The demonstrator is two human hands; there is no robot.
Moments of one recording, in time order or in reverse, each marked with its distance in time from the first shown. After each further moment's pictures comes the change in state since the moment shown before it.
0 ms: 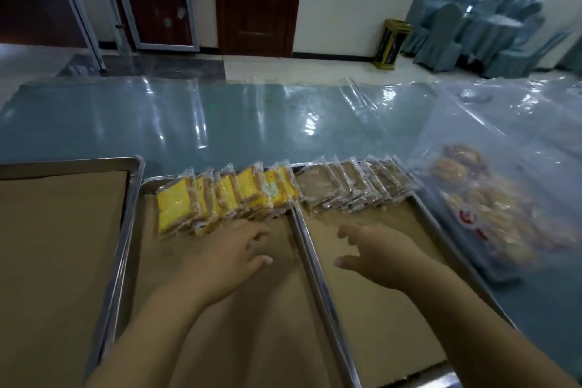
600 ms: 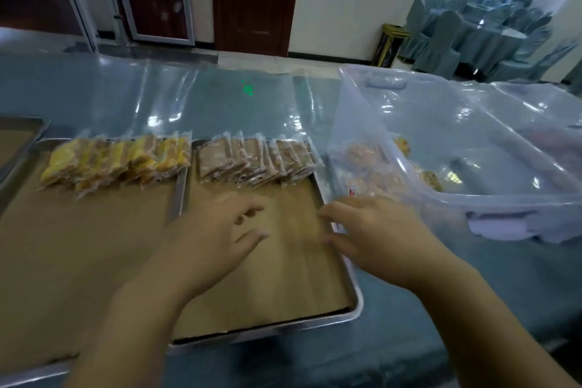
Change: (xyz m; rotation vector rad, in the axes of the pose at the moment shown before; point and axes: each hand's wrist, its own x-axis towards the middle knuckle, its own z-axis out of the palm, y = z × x) left_hand 0.016 0.262 0.119 0.011 0.235 0.040; right_hand -0.145 0.221 -0.064 -0.101 0.322 -0.454
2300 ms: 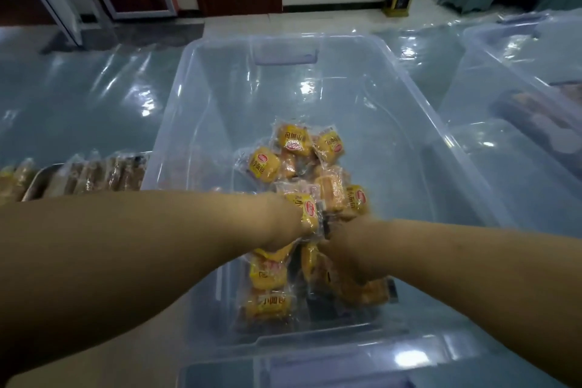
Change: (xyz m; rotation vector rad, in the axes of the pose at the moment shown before) left_hand 0.315 0.171 0.274 0.928 -1.053 0.344; right_hand -0.004 0.348 0.062 -0.268 -0.931 -0.198
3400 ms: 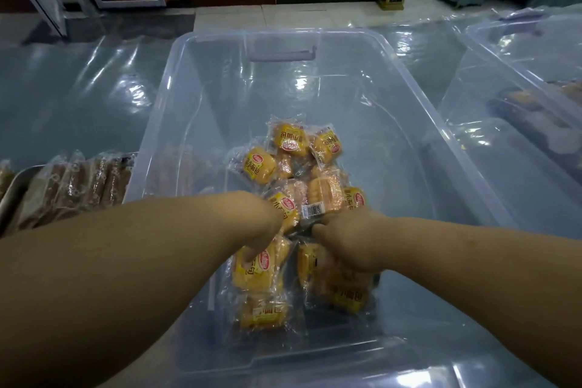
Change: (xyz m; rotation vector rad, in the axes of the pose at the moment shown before) left_hand 0.021 -0.018 0.009 -0.149 -0.310 -0.202; right_hand 0.011 0.020 -0.001 0.185 0.220 0.029
